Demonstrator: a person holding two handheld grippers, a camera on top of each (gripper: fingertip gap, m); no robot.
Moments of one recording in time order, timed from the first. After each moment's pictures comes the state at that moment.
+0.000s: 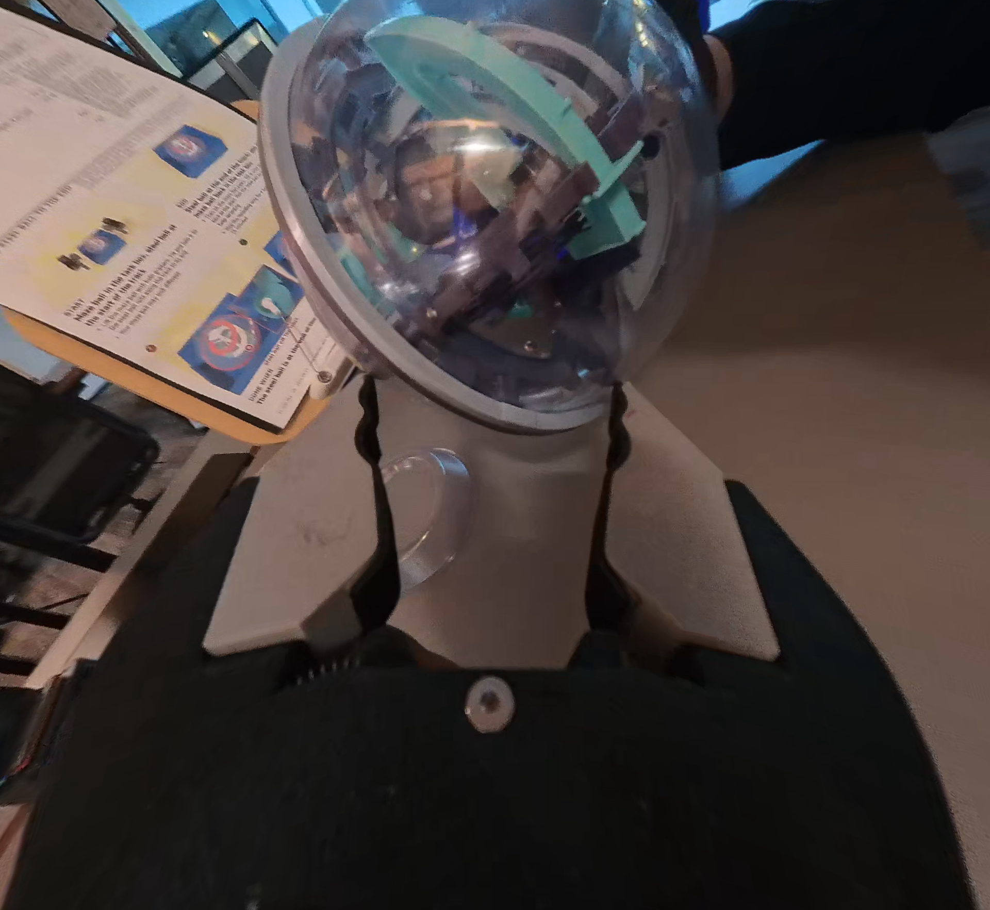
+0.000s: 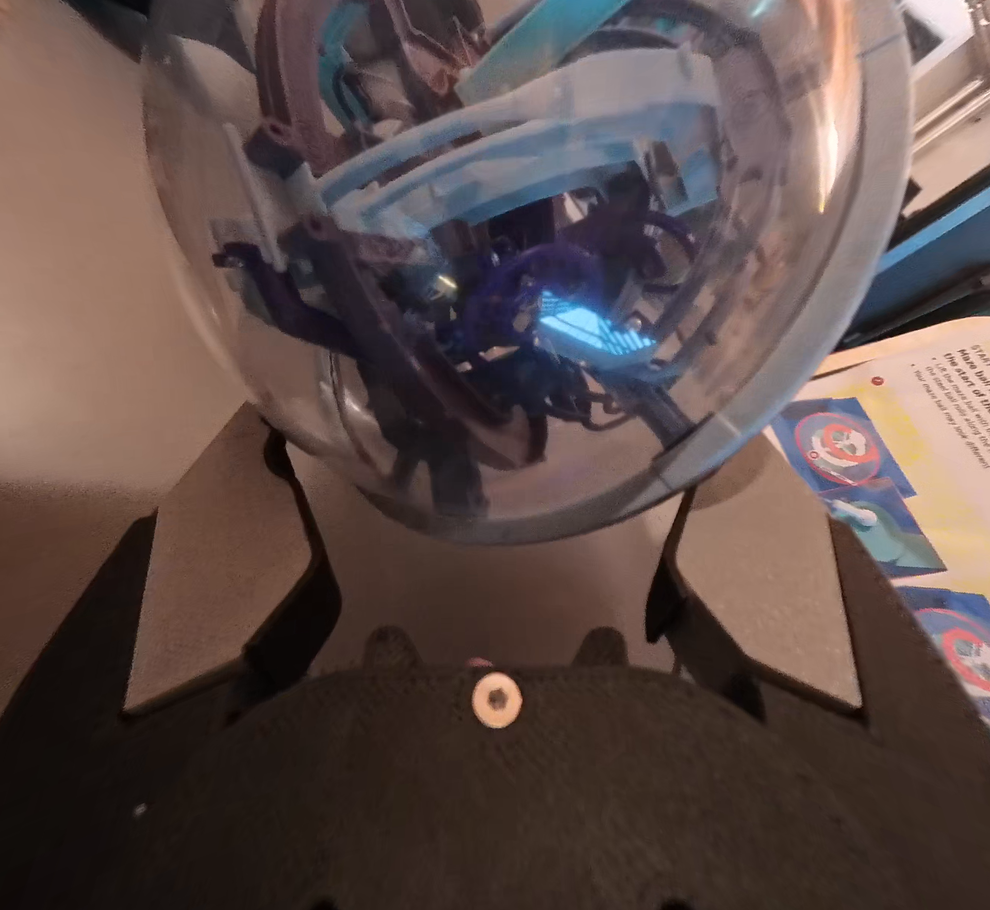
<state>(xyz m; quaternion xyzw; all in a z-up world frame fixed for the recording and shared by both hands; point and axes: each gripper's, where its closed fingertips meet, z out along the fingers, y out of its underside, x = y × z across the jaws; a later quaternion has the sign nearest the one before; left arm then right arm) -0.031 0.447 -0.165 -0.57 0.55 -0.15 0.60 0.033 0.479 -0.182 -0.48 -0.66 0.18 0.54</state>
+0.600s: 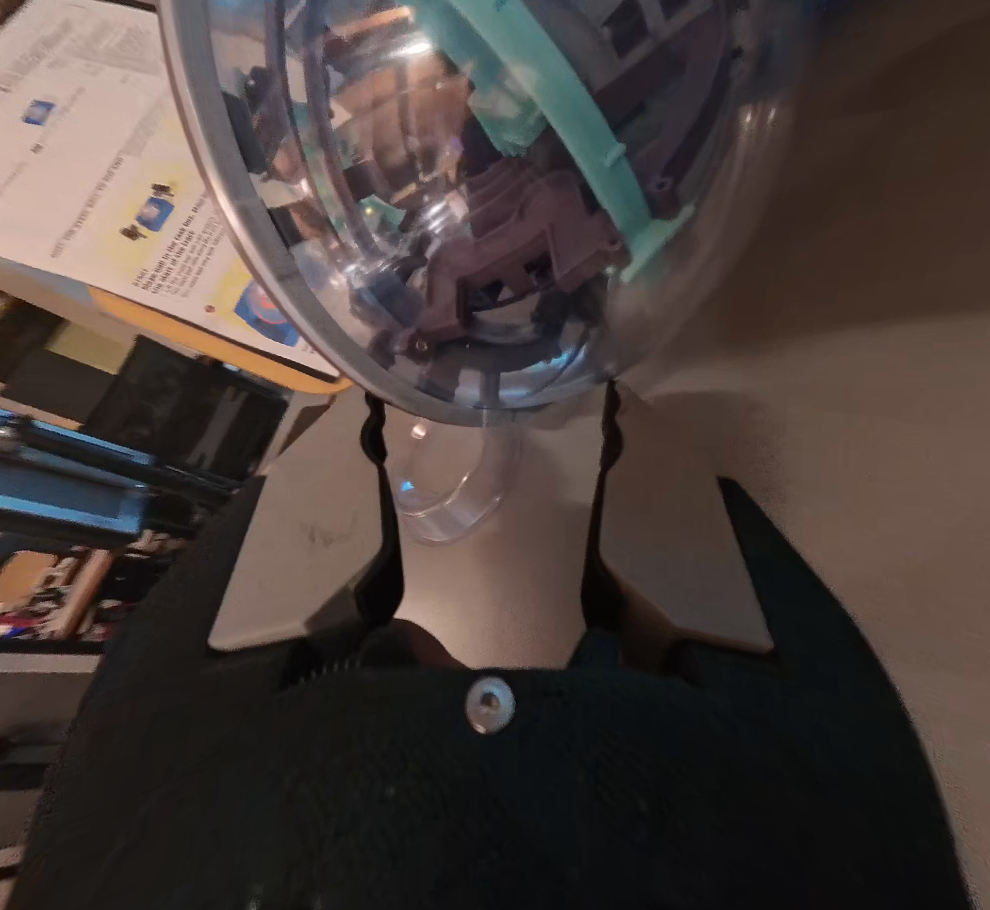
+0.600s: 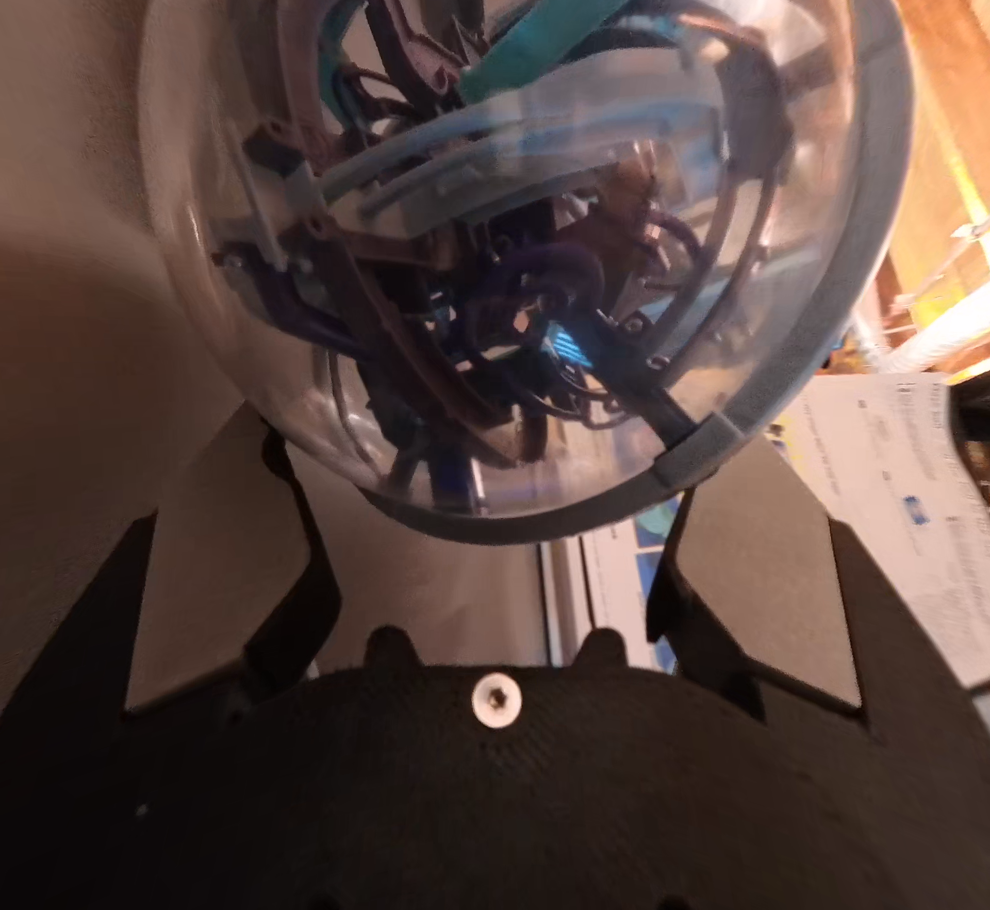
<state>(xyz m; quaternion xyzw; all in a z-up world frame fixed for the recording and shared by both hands) -0.040 0.473 -0.204 -0.56 0.56 -0.01 0.61 0.032 0.497 -0.186 -0.39 -0.68 -0.06 0.61</state>
